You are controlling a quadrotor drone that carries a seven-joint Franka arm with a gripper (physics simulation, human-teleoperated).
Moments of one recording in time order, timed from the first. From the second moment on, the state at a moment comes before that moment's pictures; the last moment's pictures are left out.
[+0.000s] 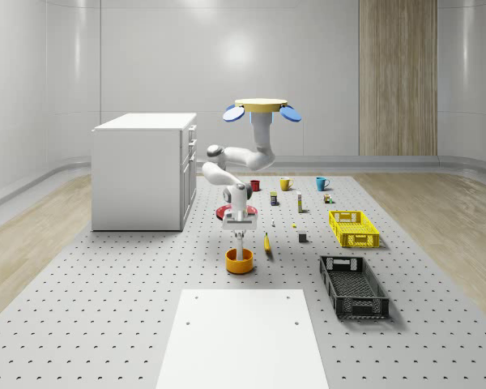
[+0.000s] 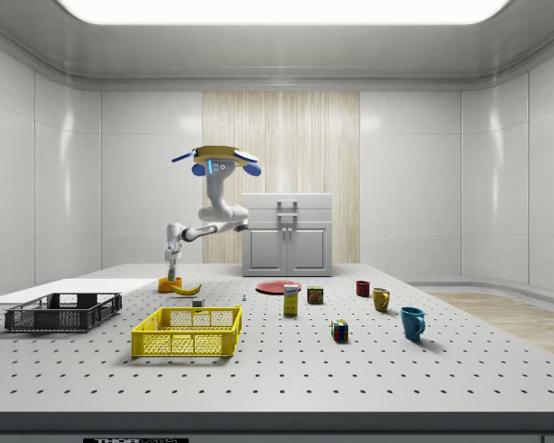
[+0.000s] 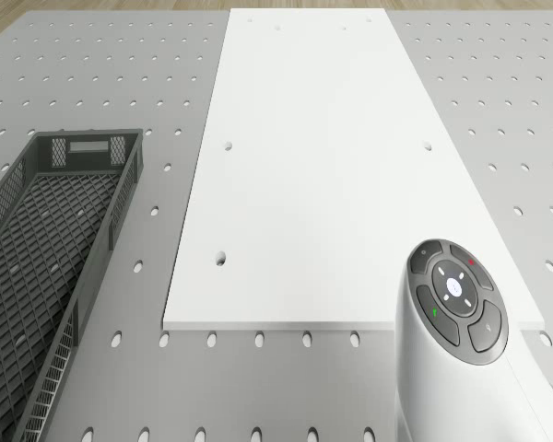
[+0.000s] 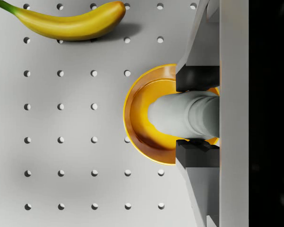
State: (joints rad) arm -1.00 -1.58 1.14 -2.63 -1.95 1.79 1.32
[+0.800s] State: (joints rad) arm -1.00 -1.56 1.12 -2.62 -1.97 1.79 1.31
